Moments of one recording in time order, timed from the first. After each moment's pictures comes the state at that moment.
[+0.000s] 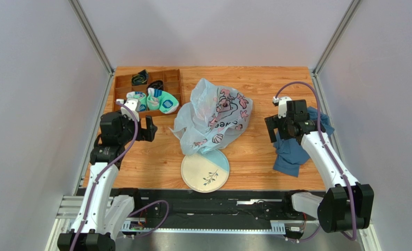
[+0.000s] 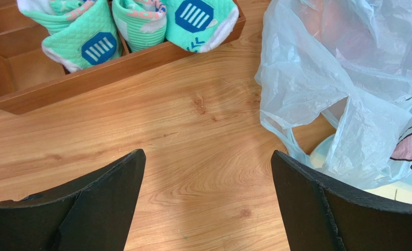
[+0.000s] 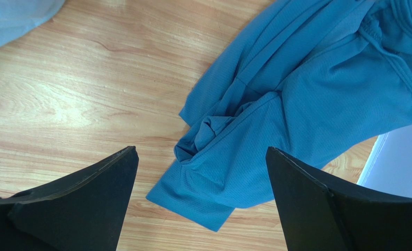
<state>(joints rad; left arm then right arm) 0.01 0.79 0.72 -0.42 0.30 0.04 0.11 1.17 0.91 -0.68 0.05 -0.20</state>
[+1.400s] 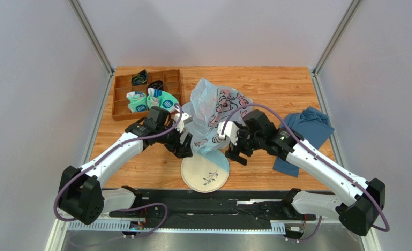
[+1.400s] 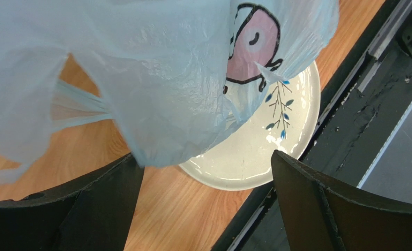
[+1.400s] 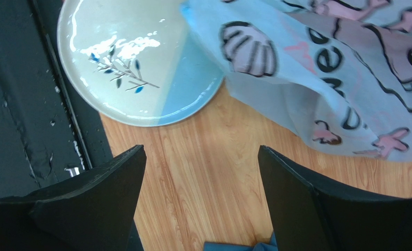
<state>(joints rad) -0.43 1.23 0.86 -0.57 0.56 0.14 0.74 1.15 1.06 -0.76 -0.29 -0.51</state>
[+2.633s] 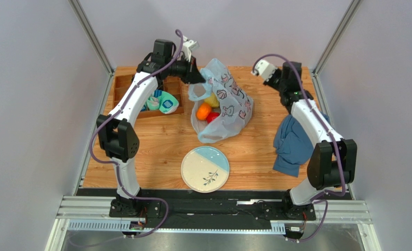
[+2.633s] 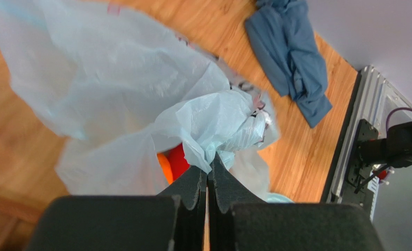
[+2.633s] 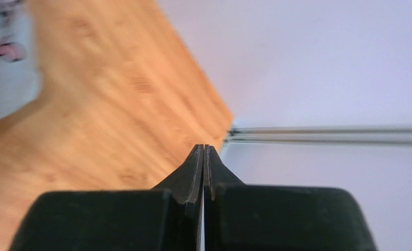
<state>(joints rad) -0.32 1.92 1.91 -0.59 0.82 0.04 0.15 1.57 1.28 -0.12 -0.02 -0.97</state>
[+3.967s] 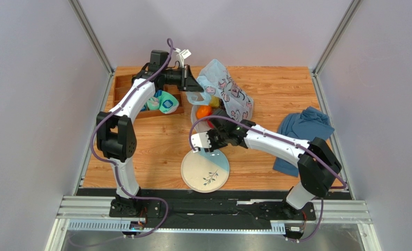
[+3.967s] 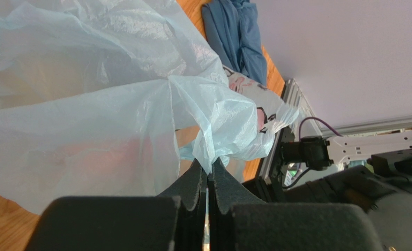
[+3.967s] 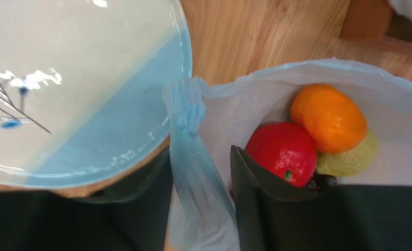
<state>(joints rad) -0.26 1.93 1.72 -0.41 1.02 -0.28 0.88 1.59 1.14 -0.47 -0.18 -1.04</state>
